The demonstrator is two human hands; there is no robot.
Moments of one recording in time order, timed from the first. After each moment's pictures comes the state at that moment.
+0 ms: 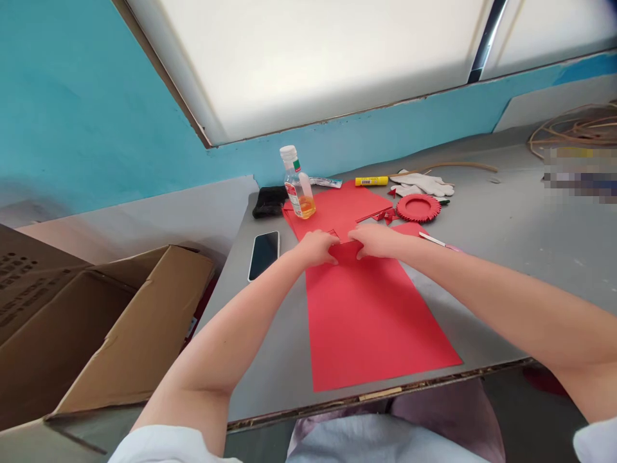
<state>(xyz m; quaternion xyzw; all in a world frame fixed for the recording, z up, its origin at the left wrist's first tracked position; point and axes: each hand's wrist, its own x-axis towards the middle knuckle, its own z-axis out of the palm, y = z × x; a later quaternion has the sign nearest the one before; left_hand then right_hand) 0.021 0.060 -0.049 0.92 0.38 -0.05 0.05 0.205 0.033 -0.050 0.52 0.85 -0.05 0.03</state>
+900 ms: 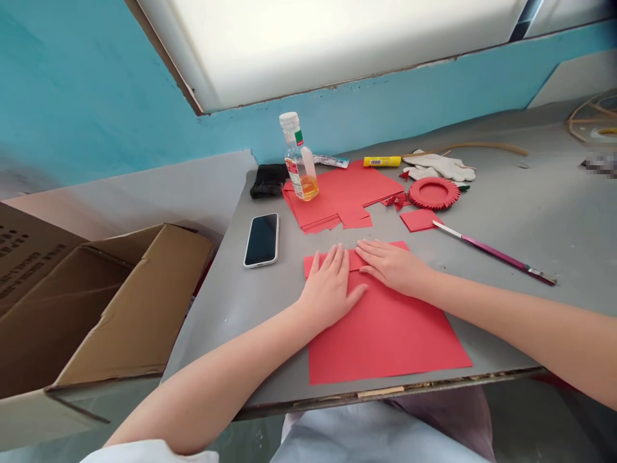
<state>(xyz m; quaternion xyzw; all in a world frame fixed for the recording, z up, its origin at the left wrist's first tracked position) 0.025 -0.047 -0.095 0.90 0.43 0.03 -0.02 0.217 -0.030 -0.121 0.40 0.90 0.08 -0.17</state>
